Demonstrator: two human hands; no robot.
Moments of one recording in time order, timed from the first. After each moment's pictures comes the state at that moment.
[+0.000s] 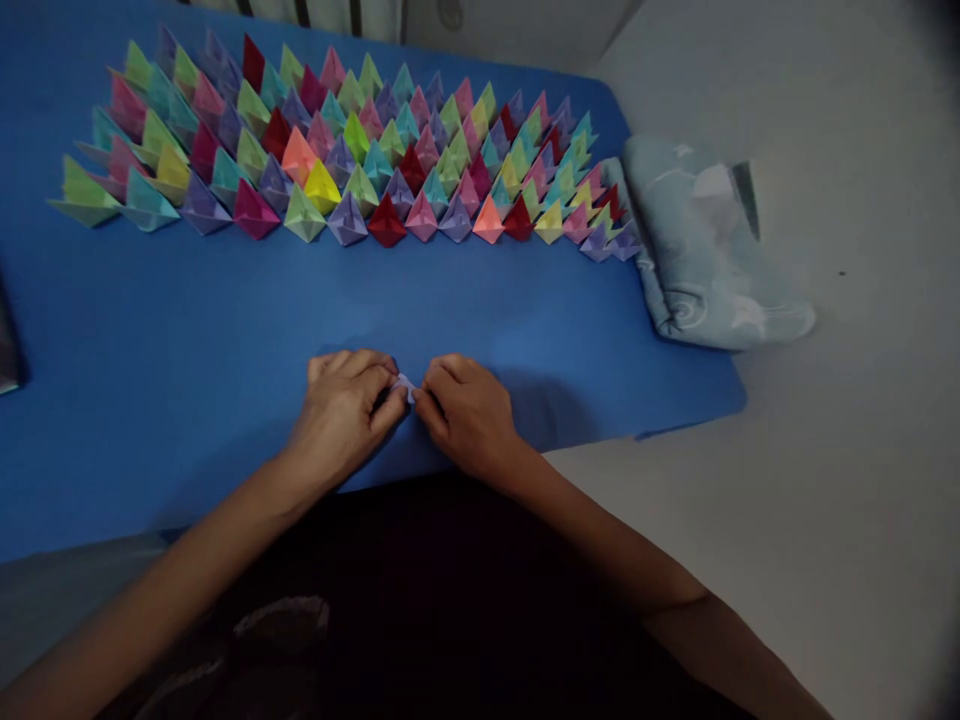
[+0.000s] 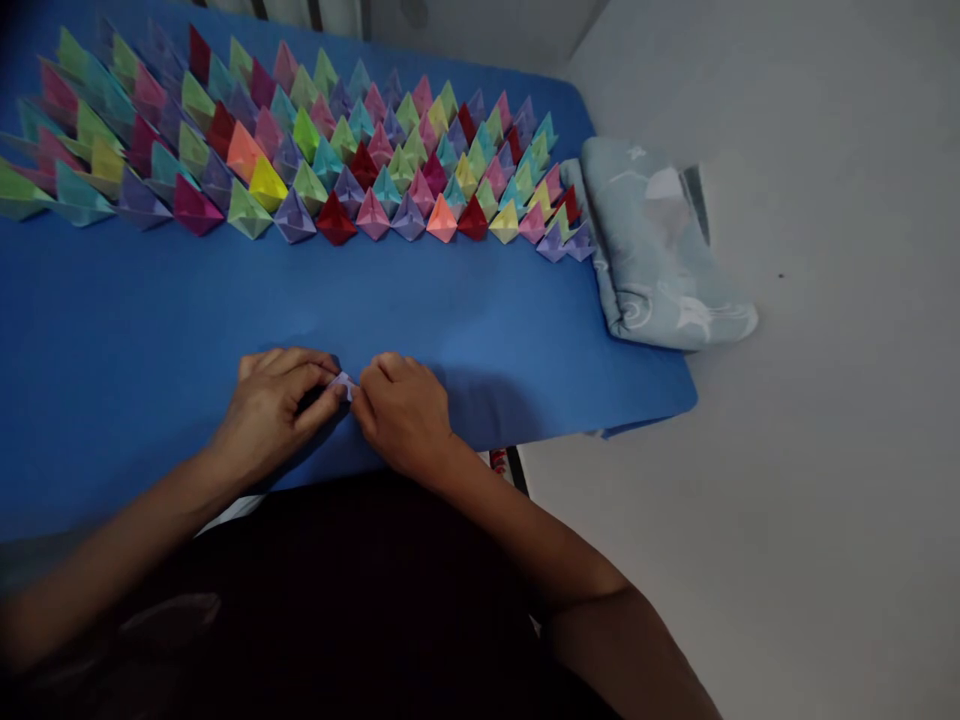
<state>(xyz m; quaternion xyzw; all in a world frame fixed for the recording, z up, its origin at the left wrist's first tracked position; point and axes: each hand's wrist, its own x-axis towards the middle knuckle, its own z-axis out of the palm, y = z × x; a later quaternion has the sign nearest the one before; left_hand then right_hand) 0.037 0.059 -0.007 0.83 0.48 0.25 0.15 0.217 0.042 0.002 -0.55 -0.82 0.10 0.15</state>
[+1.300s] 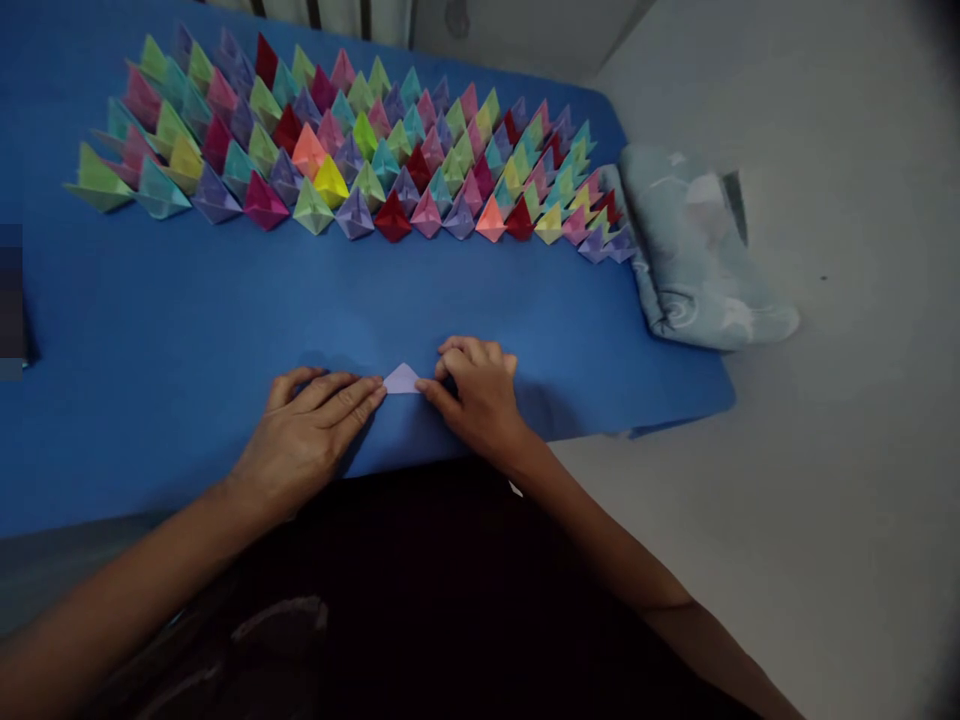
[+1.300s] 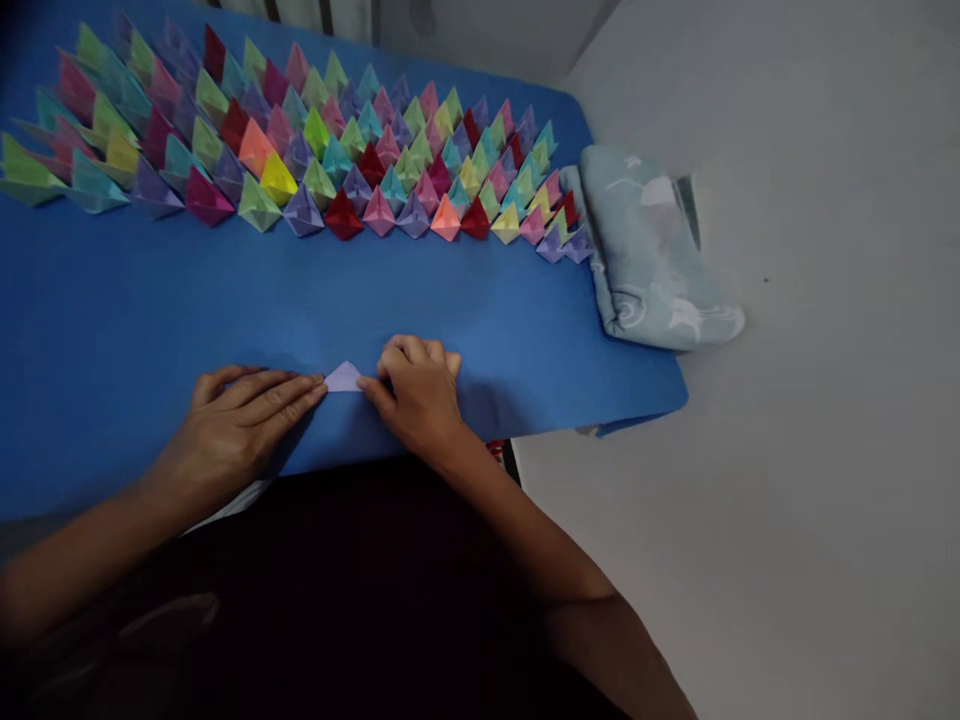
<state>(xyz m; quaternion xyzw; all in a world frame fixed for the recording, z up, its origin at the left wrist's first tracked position) -0.015 0.029 -0.008 0.92 0.34 0.18 -0.01 0.224 0.043 -0.001 -0.61 -0.76 0.15 0.16</state>
